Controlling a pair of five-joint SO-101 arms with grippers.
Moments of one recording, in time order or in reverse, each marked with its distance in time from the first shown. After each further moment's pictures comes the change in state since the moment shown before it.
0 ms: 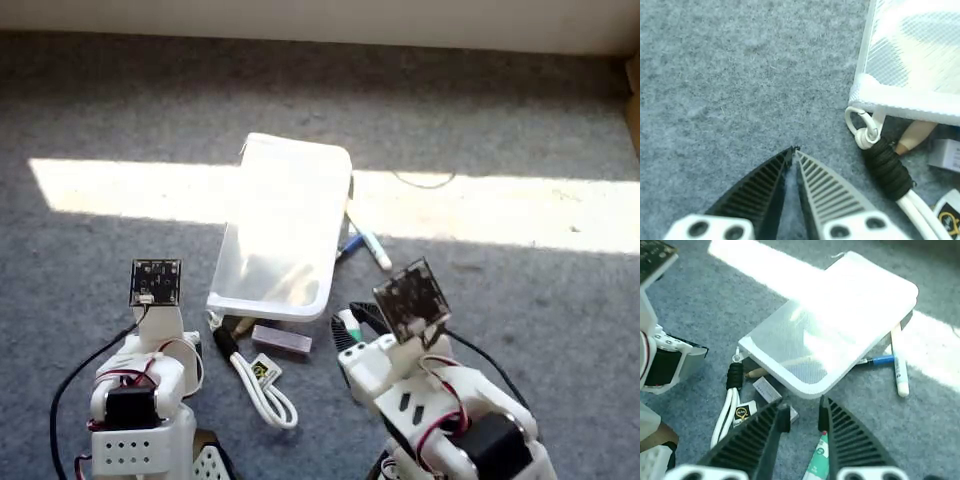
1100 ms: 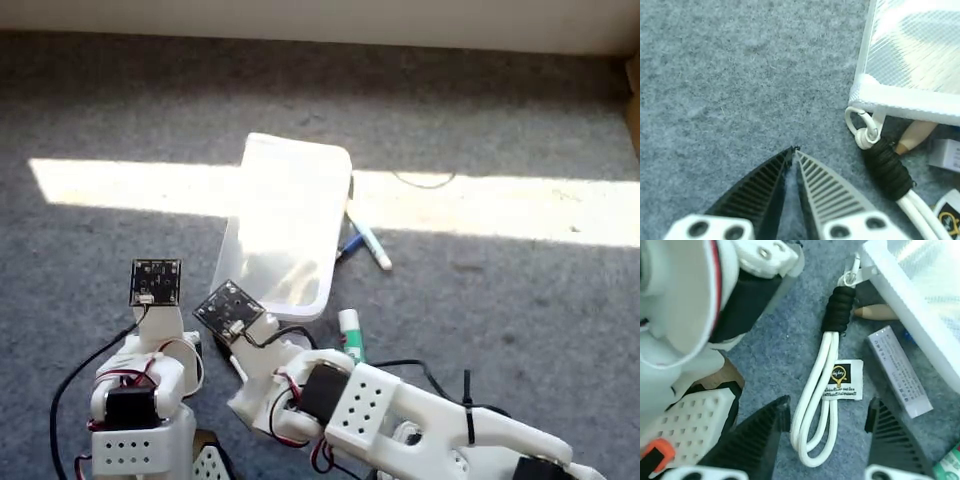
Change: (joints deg) left arm 0.0 0.0 0.0 0.0 0.0; right arm -30.0 47.2 0.1 -24.9 -12.7
